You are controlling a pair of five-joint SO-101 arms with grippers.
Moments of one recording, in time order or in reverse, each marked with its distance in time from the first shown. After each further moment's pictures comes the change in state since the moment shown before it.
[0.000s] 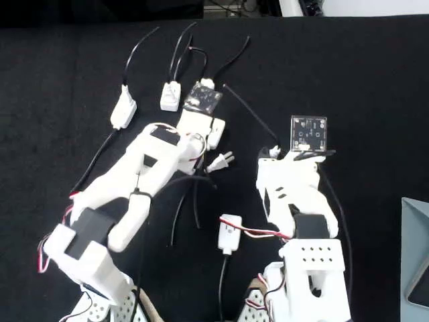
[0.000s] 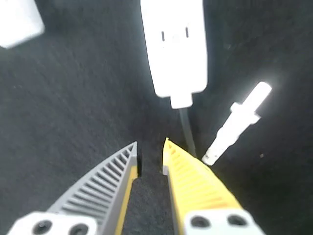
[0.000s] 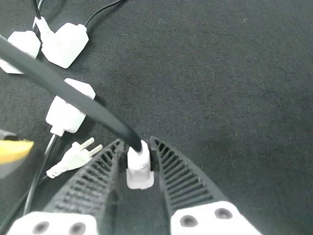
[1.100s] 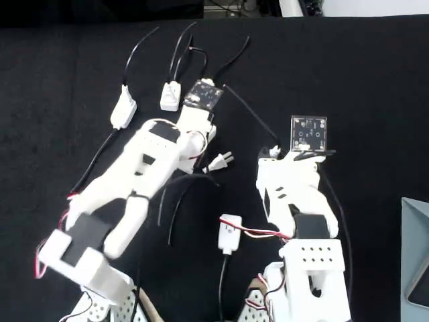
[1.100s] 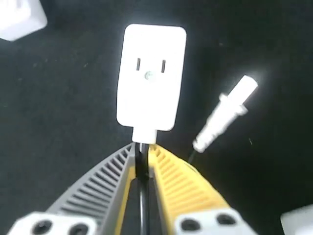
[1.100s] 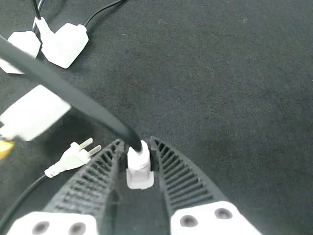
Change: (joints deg) left arm 0.0 -4.6 -2.5 9.9 -1.1; right arm 0.0 0.0 0.0 0.0 0.0
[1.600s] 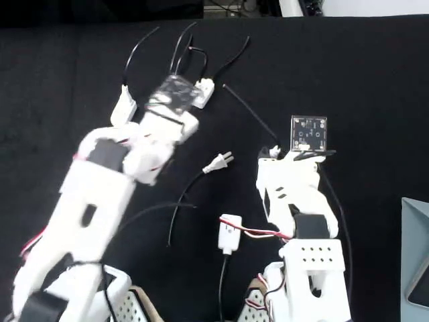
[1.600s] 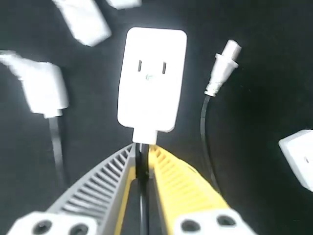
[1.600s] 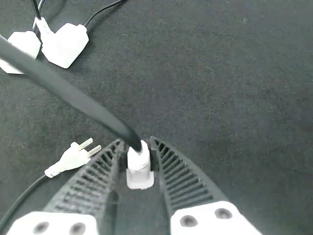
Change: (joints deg) left arm -7.3 -36.0 5.8 19.0 -12.7; right arm 0.0 0.0 0.0 0.0 0.0
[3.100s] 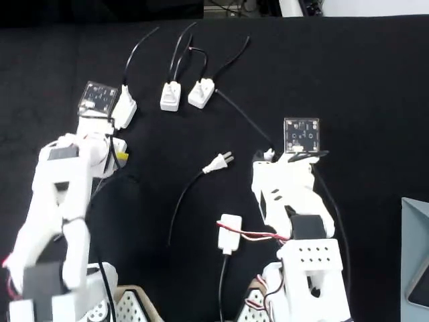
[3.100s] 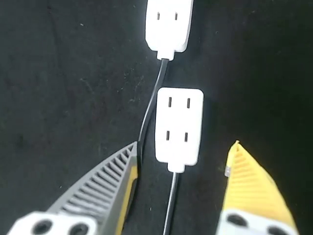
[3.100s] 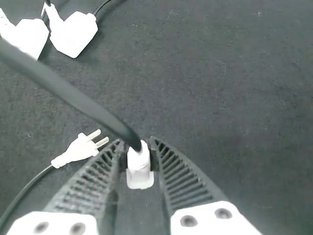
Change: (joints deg) left arm -25.7 20.8 14.9 -30.9 -4.8; right arm -2.0 0.0 1.2 0.0 0.0
